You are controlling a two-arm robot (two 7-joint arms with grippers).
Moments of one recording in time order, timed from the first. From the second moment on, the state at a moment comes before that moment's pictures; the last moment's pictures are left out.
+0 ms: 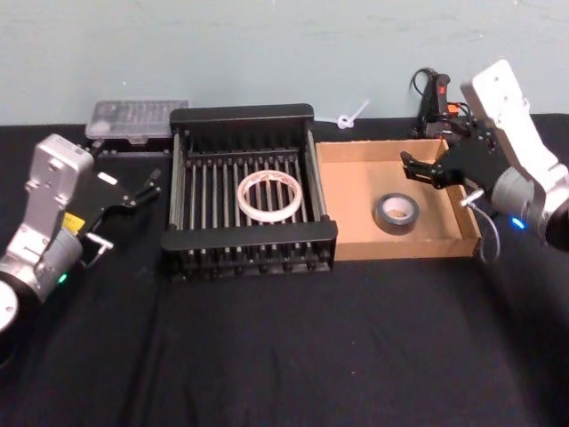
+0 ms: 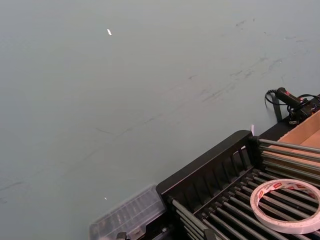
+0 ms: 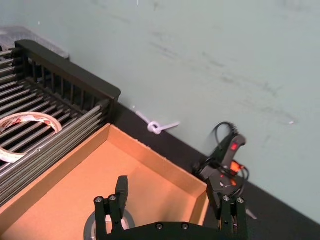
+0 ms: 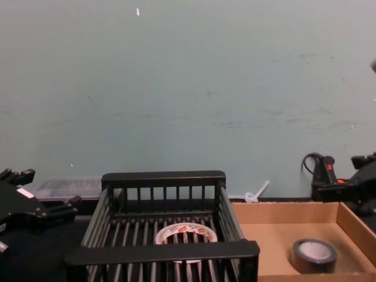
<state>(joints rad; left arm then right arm) -0.20 0.60 0.45 -1.41 -0.25 -0.12 0.03 0.33 0.46 -0.36 -1.48 0.11 0.30 0.22</state>
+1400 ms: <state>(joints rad) -0.20 0.60 0.45 -1.41 -0.25 -0.12 0.03 0.18 0.43 -0.31 -1.47 0.00 0.13 0.11</state>
